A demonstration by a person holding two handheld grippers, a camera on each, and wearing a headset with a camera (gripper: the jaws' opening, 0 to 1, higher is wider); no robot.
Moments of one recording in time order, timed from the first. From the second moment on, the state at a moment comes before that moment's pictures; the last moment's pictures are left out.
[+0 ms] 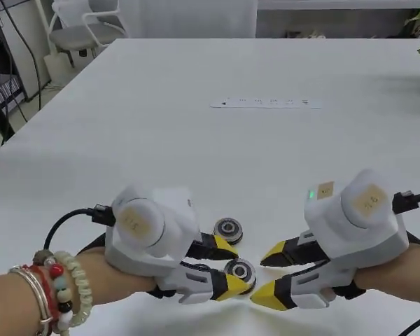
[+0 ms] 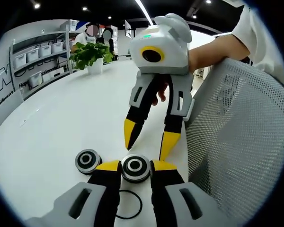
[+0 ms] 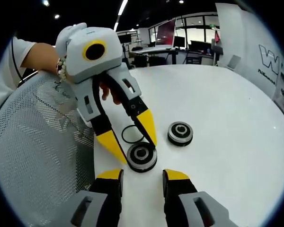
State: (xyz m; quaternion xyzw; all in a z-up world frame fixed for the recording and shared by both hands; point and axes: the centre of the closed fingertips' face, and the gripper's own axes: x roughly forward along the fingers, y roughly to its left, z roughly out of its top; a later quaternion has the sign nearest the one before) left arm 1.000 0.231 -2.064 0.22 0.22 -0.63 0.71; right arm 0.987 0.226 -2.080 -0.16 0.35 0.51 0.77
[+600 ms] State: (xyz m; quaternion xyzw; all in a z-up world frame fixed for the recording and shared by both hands) left arm 1.000 0.232 -2.064 0.21 0.21 -0.63 0.71; right arm 0.990 0.231 -2.079 -0.16 0.34 0.51 0.77
